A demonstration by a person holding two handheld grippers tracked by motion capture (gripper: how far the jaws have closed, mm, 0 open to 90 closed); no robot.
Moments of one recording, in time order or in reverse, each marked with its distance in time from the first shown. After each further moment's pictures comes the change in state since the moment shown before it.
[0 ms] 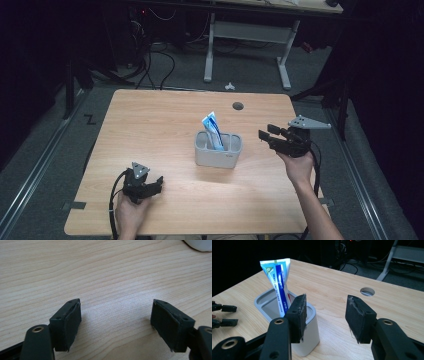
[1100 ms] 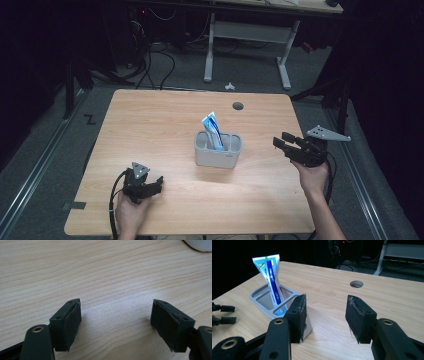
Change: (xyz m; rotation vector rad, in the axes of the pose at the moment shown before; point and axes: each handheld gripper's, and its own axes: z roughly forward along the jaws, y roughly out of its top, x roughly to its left) left arm 0.000 0.000 0.000 0.000 0.001 -0.001; right arm -0.021 -0.029 -0.032 -0.034 -0.022 0.066
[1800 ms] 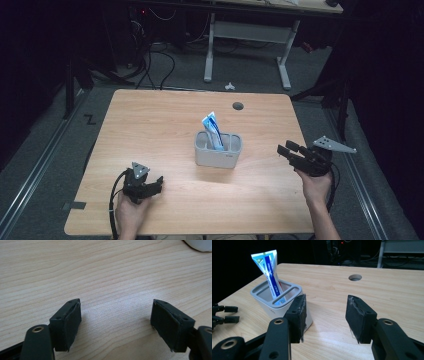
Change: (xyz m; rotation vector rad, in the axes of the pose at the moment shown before) left arm 0.000 0.000 0.000 0.000 0.000 0.000; right arm -0.007 -0.029 -0.011 -0.030 0.007 0.063
